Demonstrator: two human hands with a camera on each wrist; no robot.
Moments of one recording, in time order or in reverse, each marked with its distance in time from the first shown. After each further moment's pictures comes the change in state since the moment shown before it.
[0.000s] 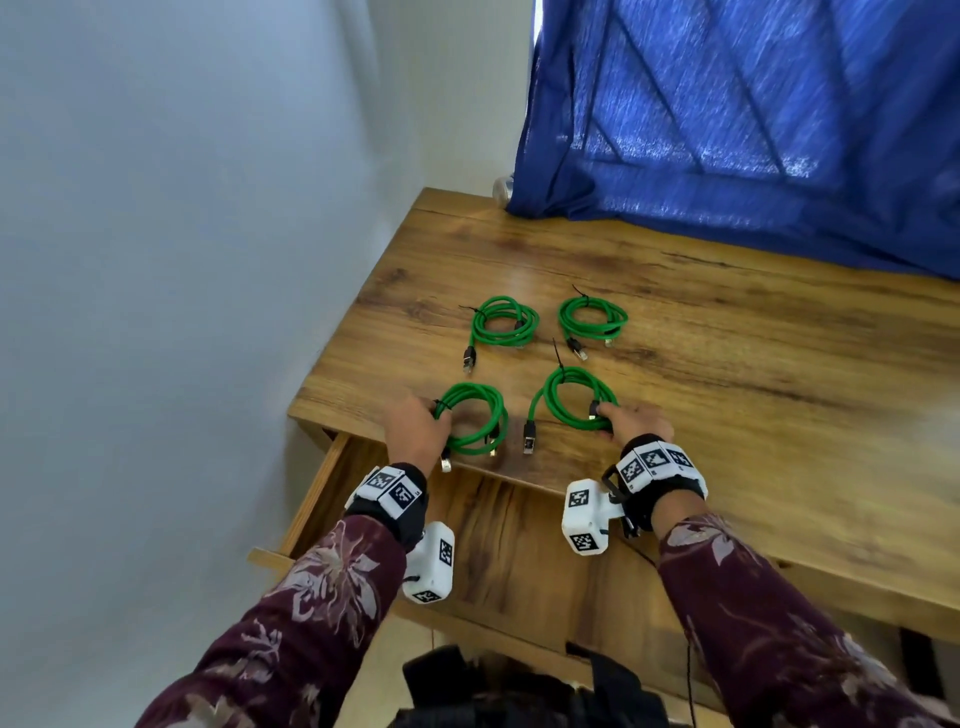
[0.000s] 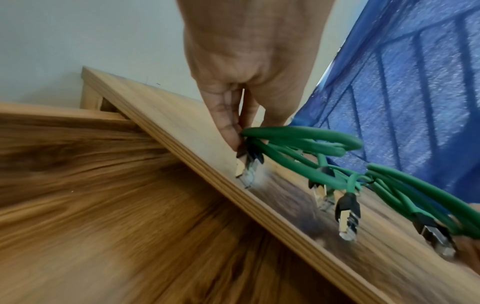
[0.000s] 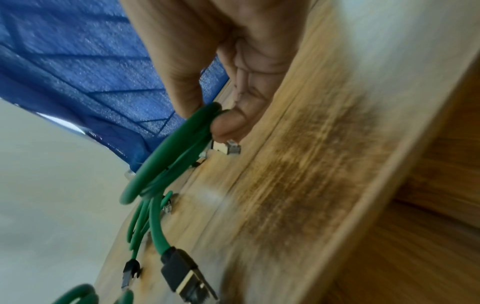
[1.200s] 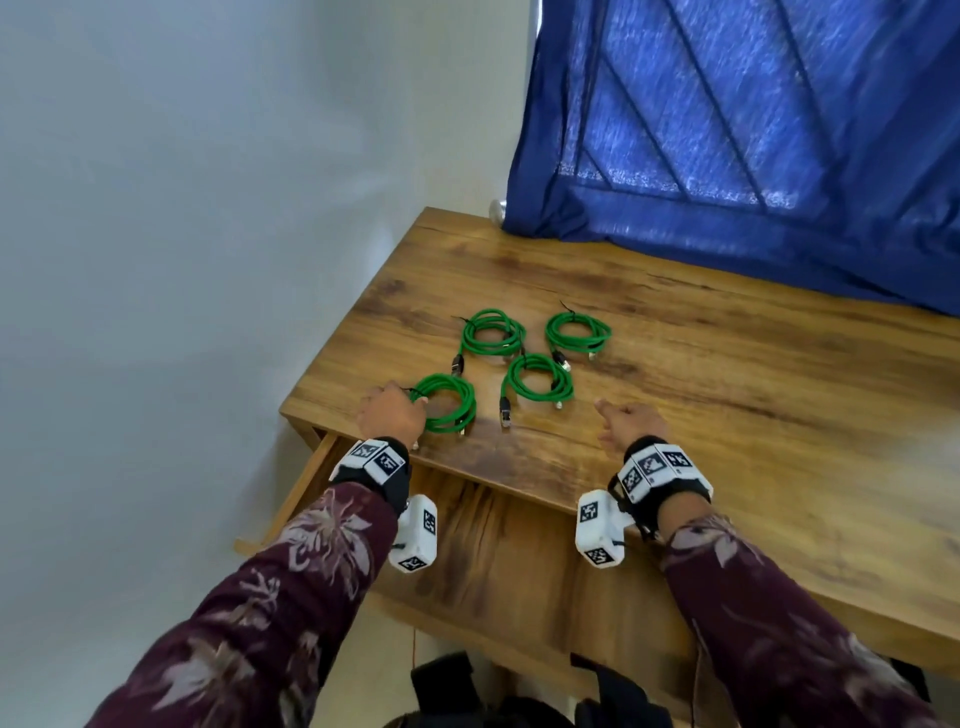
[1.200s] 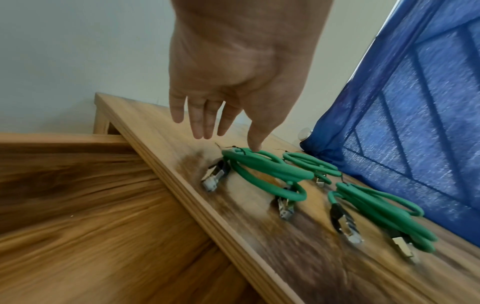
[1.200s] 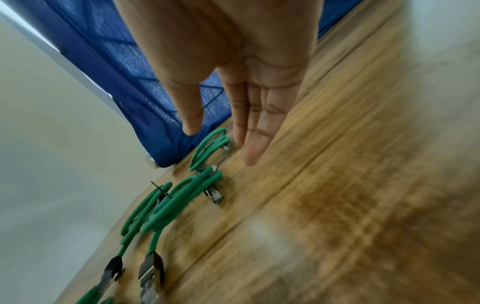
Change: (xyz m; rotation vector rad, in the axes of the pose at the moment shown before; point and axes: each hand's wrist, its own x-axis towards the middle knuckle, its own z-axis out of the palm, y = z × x) left_hand 0.024 0.004 -0.006 0.339 0.025 -0.118; right_hand 0.005 -0.003 -0.030 -0.069 -0.073 -0.147
